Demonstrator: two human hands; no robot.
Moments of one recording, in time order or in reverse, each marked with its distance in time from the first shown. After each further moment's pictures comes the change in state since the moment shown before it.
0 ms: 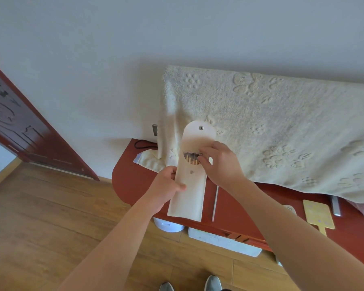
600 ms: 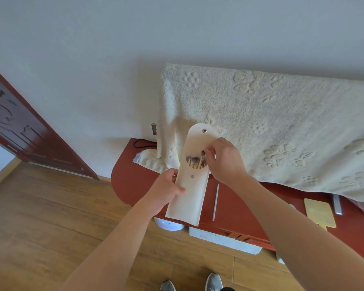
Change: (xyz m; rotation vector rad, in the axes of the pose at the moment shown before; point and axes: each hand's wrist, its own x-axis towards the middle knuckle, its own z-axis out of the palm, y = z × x) left_hand 0.005 -0.005 -0.002 0.051 -0.052 -0.028; right_hand 0.010 0.010 -0.003 -0.009 -0.036 0.115
